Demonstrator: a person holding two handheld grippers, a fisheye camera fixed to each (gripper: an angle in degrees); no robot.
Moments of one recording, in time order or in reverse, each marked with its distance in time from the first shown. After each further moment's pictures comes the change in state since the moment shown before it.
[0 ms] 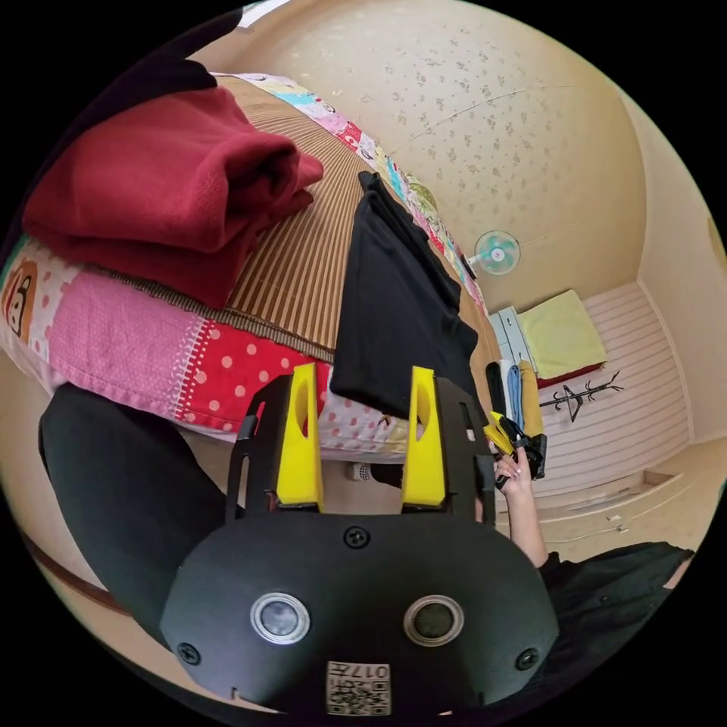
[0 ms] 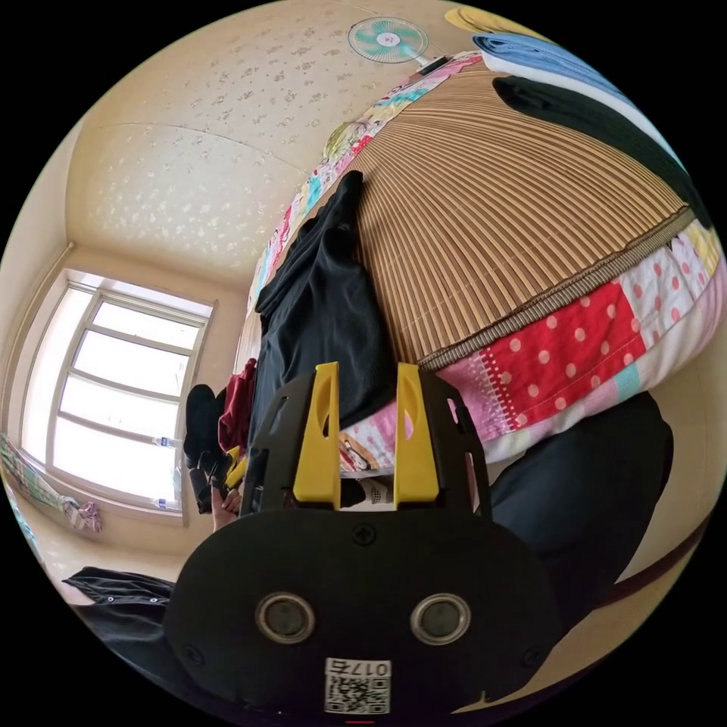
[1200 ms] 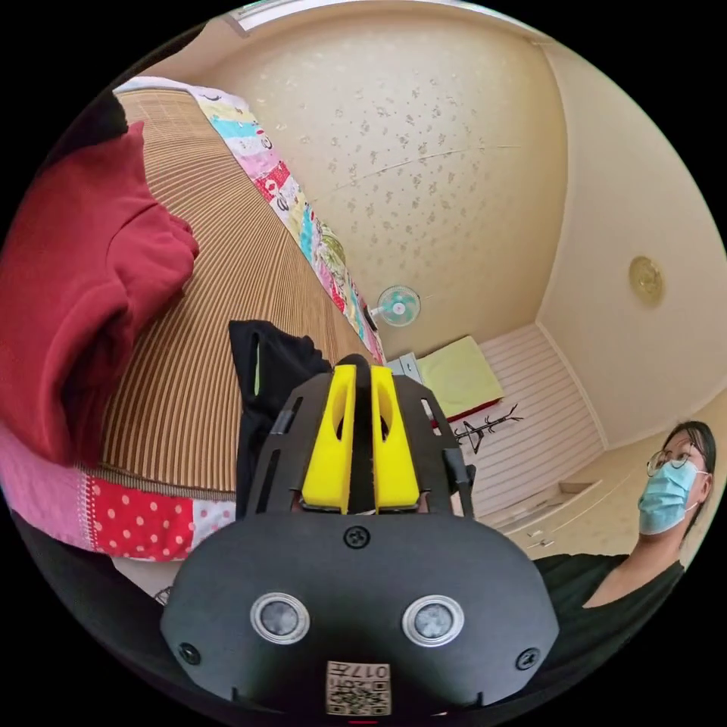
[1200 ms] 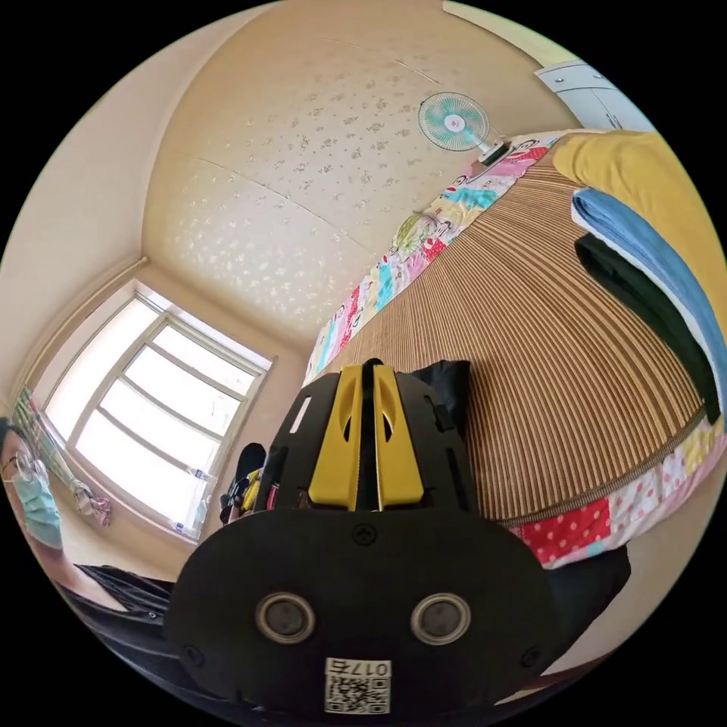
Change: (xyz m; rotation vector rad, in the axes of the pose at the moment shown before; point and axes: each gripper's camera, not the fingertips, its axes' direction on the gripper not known) left arm 0.093 -0.160 -0.060 0.207 0.402 0.012; right arm -0.079 -0.058 -0.038 0.286 -0.161 -0.149
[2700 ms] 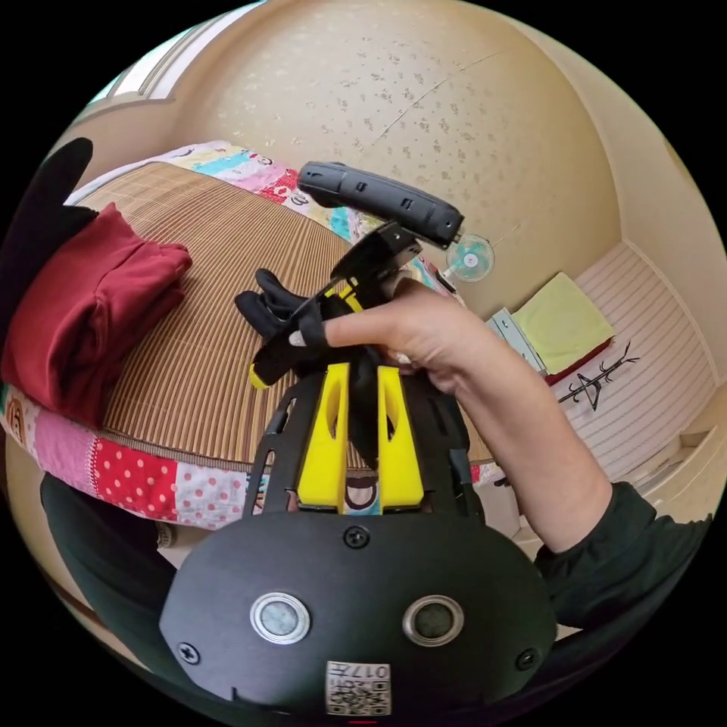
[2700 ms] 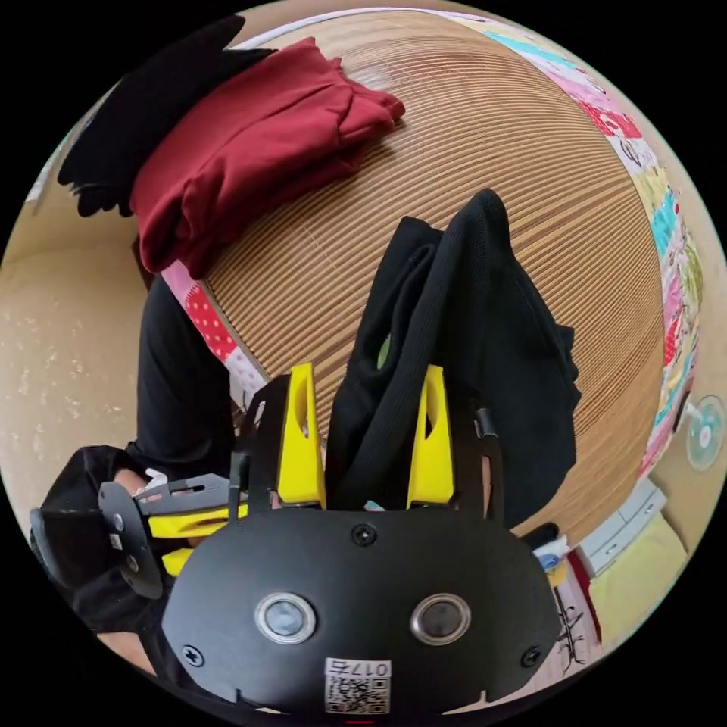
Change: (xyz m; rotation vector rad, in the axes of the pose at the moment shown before) left arm 0.100 0.131 0.146 -0.085 -0.396 0.183; right arm -0.263 0.251 0.604 -1.375 0.656 -0.972
